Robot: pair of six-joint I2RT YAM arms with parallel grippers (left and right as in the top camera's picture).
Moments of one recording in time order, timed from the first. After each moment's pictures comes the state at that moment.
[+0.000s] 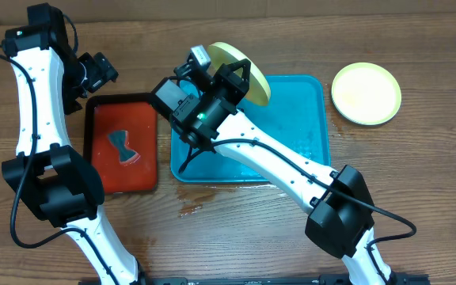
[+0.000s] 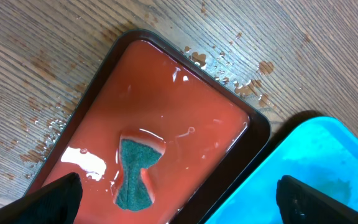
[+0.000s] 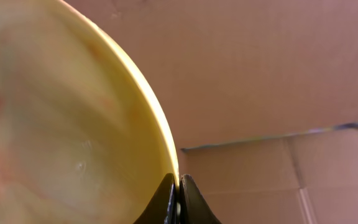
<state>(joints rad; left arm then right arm) 0.25 2.13 2.11 -1.36 0.08 -0.46 0.90 2.16 2.04 -1.02 1.37 -0.10</state>
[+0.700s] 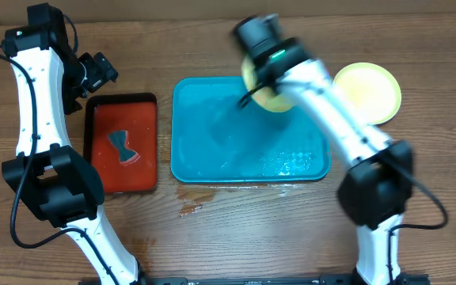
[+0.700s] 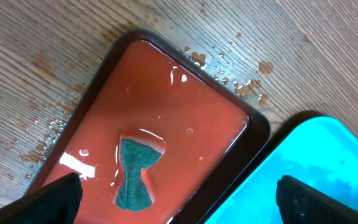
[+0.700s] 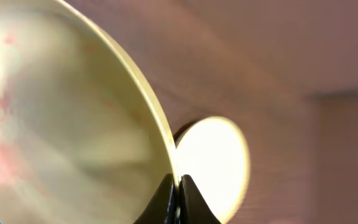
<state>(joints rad) 0.25 2.13 2.11 -1.36 0.08 -0.46 0.44 2.13 2.05 -1.07 0.63 -0.02</state>
